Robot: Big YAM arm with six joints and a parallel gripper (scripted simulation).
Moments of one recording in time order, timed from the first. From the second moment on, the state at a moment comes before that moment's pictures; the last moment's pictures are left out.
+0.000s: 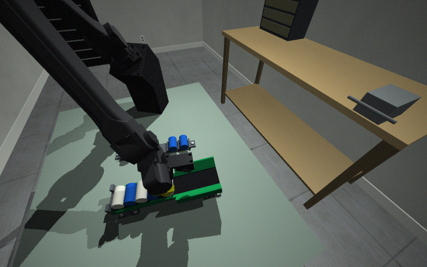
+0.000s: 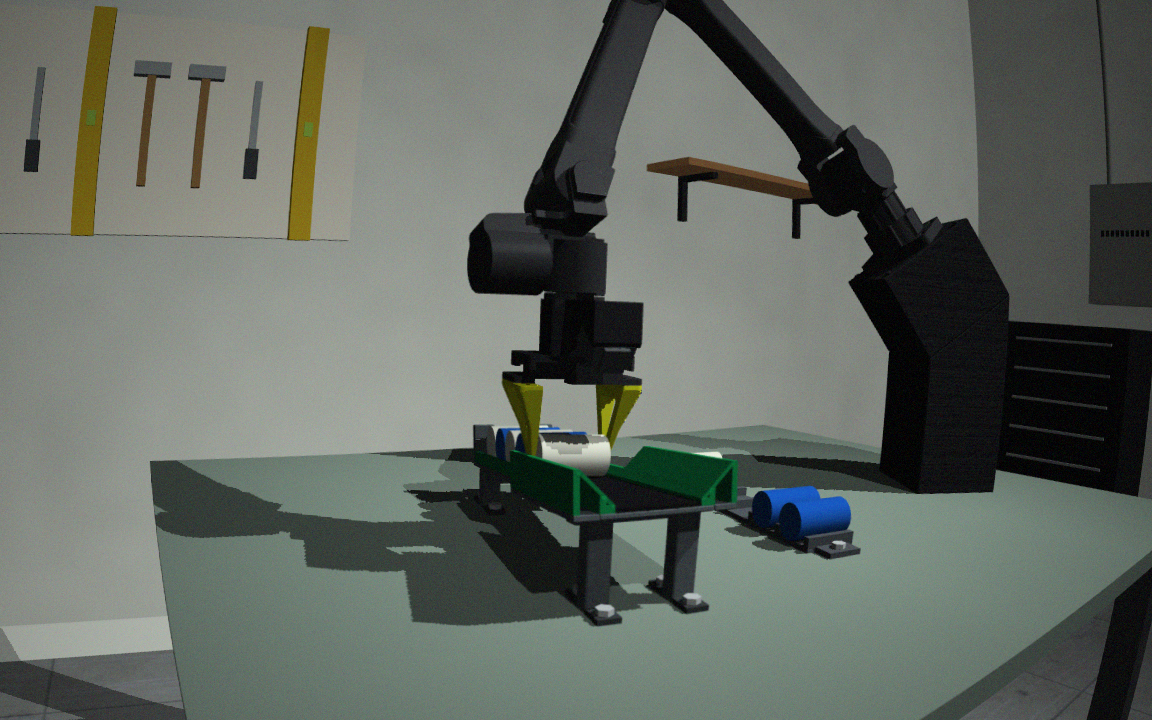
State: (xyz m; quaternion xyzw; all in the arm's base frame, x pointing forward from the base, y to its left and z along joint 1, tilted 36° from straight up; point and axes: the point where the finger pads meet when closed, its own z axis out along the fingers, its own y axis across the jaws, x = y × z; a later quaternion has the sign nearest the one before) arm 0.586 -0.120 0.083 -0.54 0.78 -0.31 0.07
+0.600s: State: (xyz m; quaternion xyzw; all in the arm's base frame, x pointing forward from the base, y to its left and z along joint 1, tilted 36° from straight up) arm 0.586 -0.120 0.083 -0.54 0.78 -0.31 0.07
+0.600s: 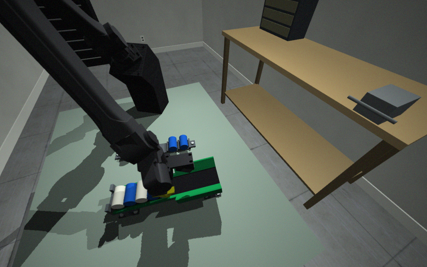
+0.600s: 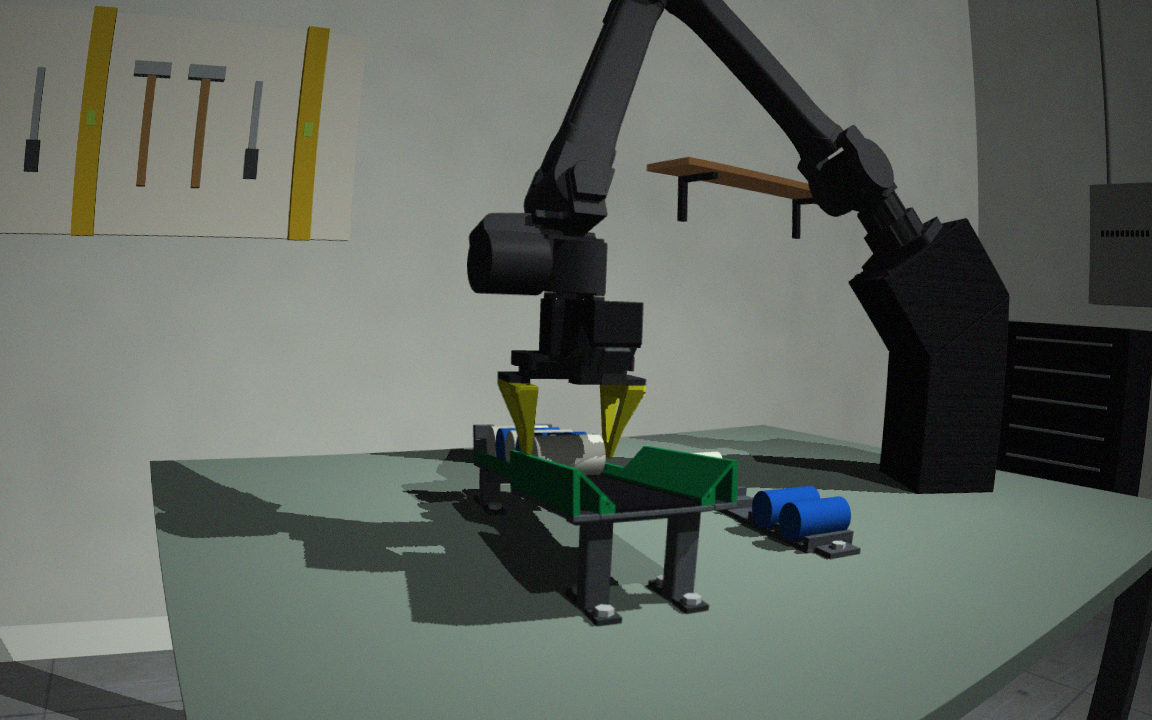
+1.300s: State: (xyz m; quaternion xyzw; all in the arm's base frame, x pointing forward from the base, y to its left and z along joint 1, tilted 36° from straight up) arm 0.565 -0.093 0.147 -0.54 0.77 -0.32 0.08
